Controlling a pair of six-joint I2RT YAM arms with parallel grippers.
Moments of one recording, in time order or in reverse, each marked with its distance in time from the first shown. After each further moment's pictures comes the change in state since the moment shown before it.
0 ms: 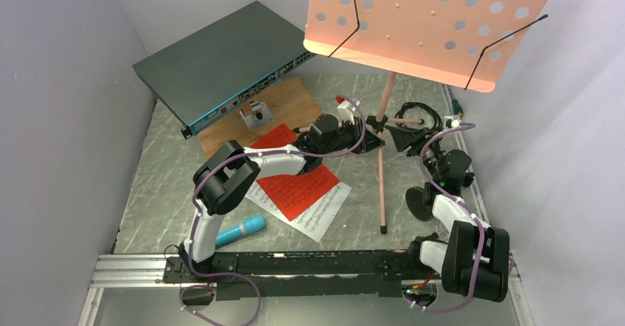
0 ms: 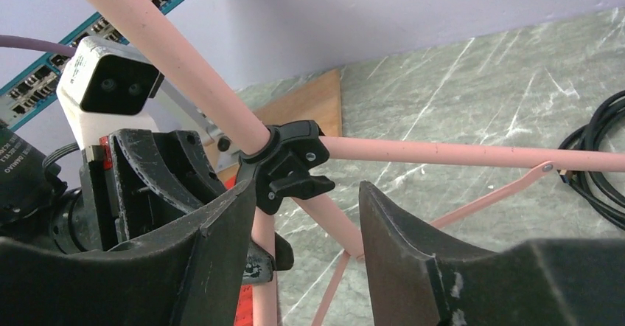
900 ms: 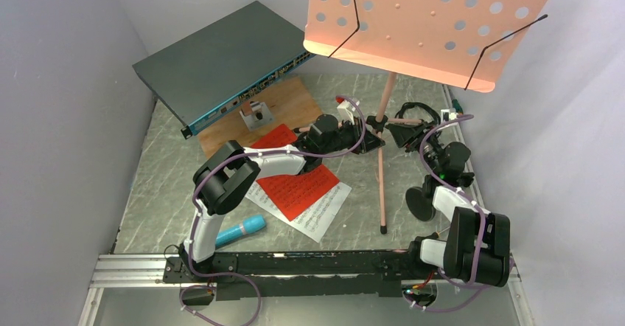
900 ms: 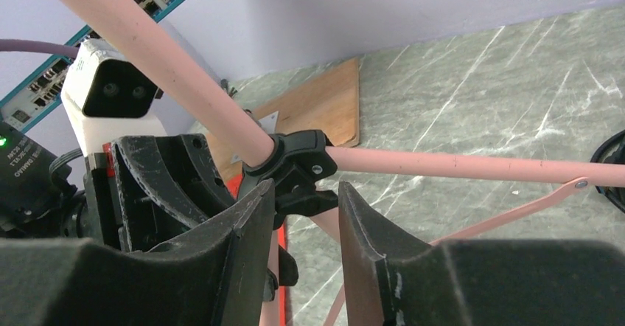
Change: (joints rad) left arm 0.001 0.001 -0.002 0.006 0.003 0.000; right arm 0.003 0.100 0.057 0.031 -0.070 0.026
